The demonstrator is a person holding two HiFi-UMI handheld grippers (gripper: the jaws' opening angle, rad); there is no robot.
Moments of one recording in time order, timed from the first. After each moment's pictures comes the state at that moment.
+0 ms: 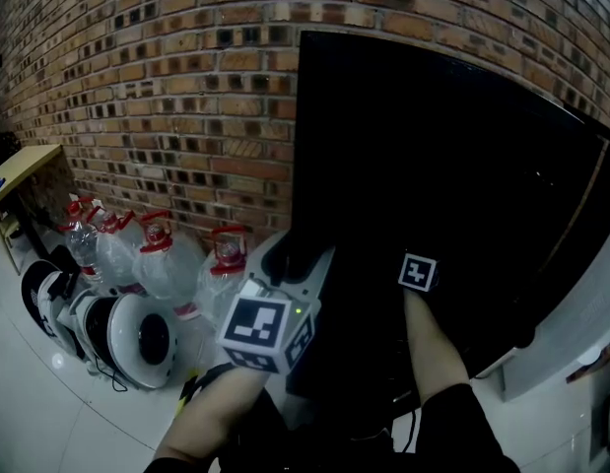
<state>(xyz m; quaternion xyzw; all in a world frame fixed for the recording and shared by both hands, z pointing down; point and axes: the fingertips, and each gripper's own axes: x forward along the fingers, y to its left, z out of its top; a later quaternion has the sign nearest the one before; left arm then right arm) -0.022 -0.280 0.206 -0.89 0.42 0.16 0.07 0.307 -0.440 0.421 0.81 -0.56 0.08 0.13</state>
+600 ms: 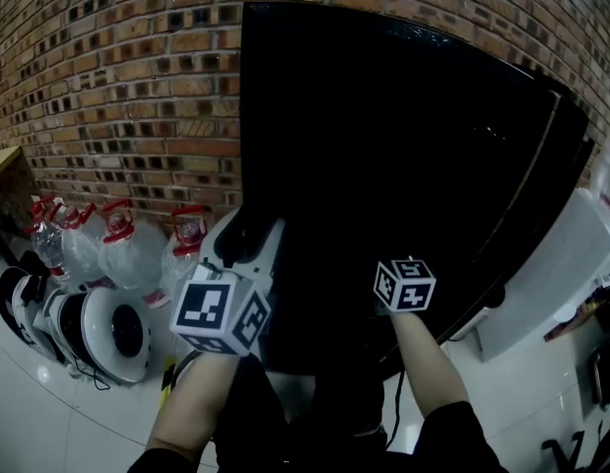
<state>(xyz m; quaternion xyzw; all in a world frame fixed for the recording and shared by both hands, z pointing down) -0.036 -0.266 0.215 -0.89 0.41 0.21 0.05 0.217 -0.318 0.367 0.68 -0.73 -0.01 0.05</state>
